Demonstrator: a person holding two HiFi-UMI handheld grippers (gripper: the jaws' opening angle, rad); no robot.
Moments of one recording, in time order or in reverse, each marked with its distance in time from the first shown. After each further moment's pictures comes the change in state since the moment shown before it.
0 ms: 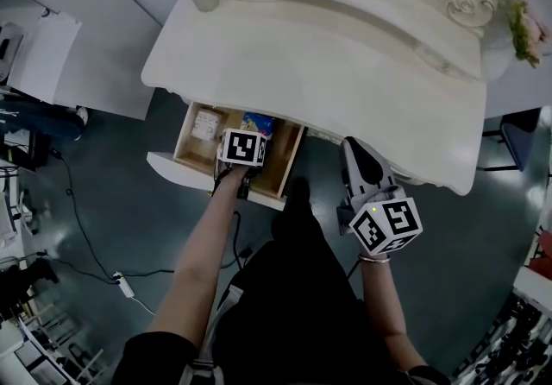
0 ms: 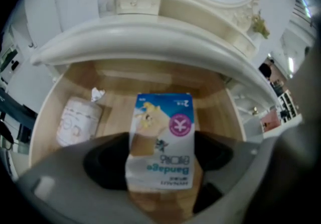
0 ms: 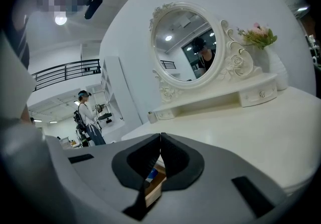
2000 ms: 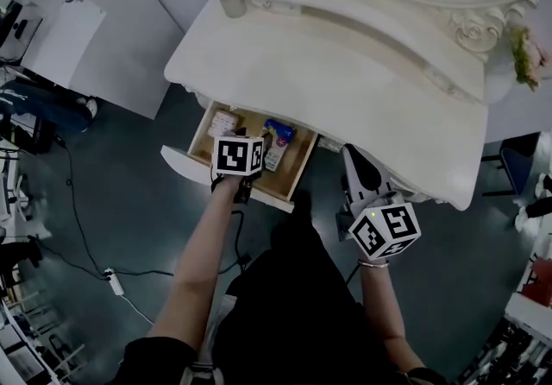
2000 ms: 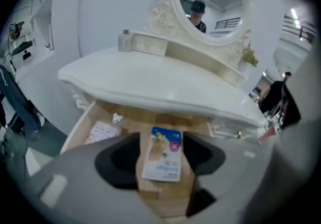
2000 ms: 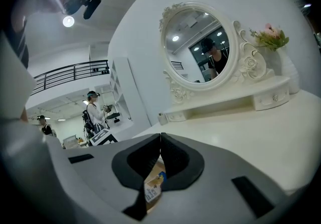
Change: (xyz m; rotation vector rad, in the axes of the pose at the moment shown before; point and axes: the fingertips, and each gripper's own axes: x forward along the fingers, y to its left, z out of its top) left arm -0.080 0.012 0.035 -0.072 -0.264 -0.020; right arm 0.005 0.038 0.007 -0.038 -0.008 0.084
